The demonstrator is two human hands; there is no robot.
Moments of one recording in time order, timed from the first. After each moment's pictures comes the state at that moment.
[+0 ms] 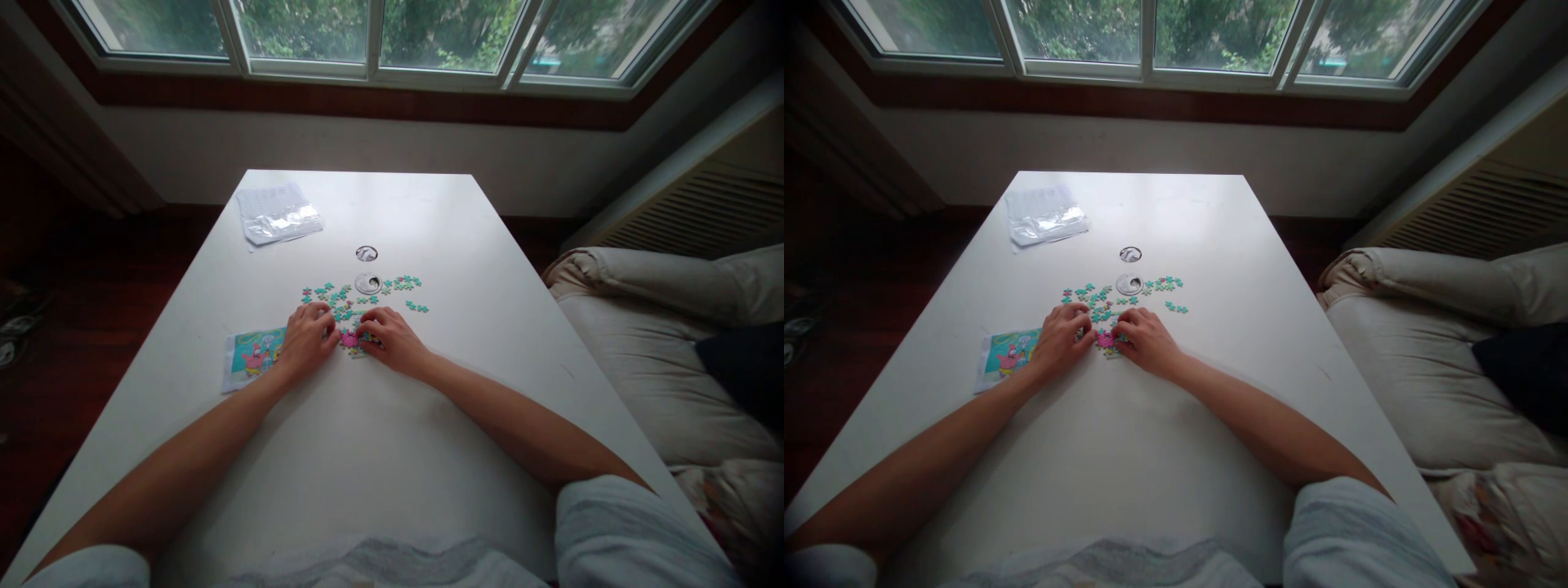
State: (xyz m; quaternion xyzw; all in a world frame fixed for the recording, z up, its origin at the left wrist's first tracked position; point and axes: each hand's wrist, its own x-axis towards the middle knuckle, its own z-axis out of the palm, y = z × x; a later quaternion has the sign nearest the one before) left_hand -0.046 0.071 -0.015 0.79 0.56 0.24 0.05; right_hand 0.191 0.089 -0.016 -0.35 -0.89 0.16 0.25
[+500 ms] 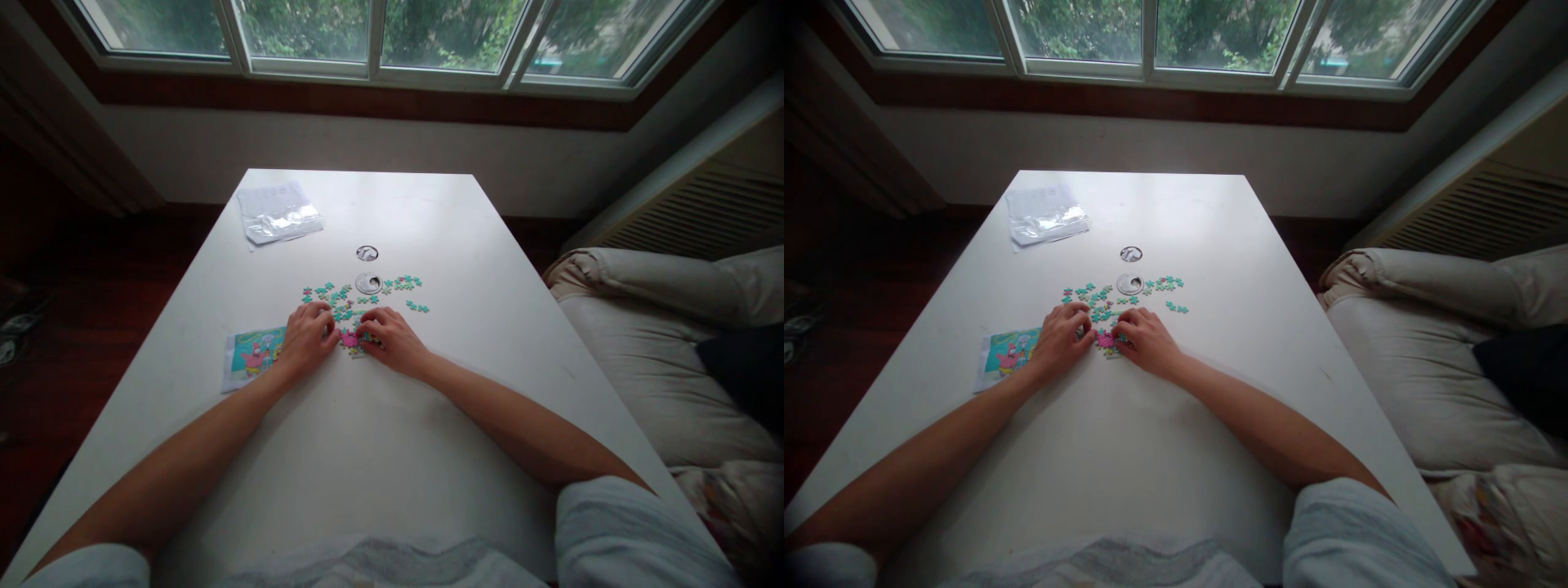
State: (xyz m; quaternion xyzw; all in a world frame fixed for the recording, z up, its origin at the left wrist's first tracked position) left_hand -0.045 0.070 -0.014 0.79 0.57 0.23 0.06; right_hand 0.190 0.090 -0.020 -0.34 -0.89 0.15 0.25
